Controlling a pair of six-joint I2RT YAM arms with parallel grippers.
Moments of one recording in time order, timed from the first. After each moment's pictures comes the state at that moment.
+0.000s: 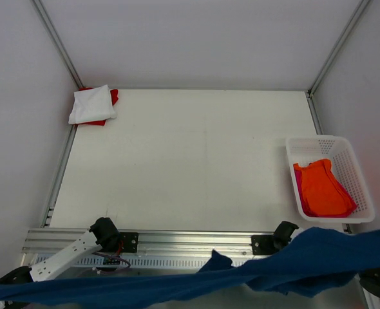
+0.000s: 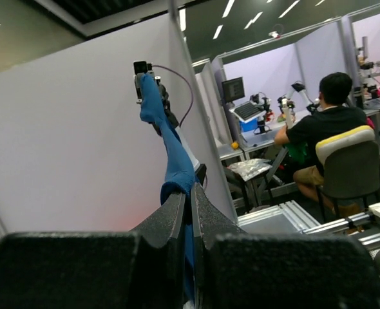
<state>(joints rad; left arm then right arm) -0.88 0.15 1.63 -0.60 0.72 -0.34 0.91 0.74 2.02 -0.42 -0.77 0.51</state>
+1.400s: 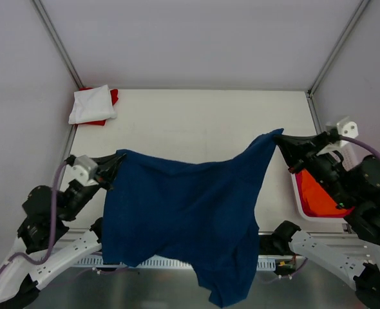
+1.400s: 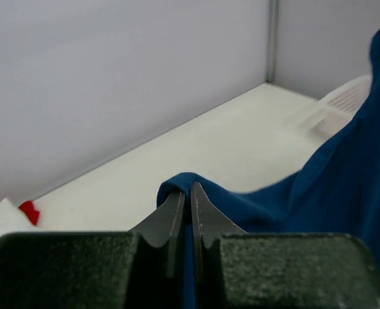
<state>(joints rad) -0.82 0.24 0.87 -0.41 -0.15 0.16 0.77 0.61 1.36 -0.65 0.13 0.07</state>
